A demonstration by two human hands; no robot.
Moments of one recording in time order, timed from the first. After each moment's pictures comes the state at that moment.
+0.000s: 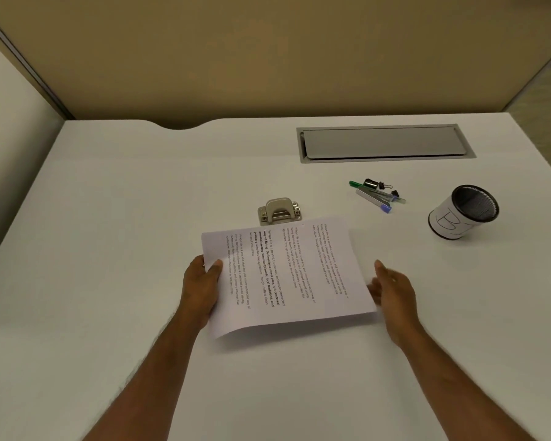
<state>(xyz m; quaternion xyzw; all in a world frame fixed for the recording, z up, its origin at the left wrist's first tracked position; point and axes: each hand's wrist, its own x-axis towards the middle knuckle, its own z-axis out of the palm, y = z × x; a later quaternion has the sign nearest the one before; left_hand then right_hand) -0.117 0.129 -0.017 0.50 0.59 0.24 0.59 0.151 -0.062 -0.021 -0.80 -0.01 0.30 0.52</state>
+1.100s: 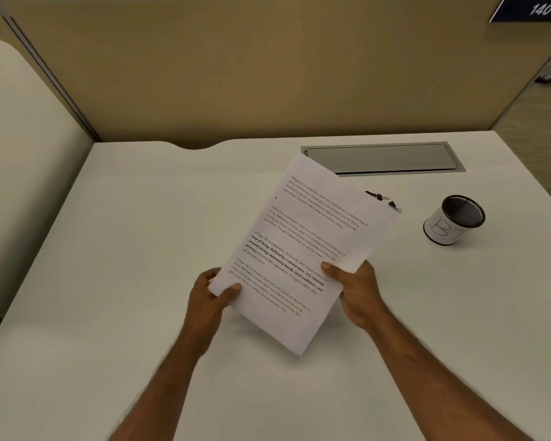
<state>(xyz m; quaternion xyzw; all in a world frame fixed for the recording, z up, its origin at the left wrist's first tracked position) -0.161 0.093 0.015 0.51 0.50 0.30 0.64 0.078 -0.022 0.052 -0.55 -0.12 0.46 0.69</state>
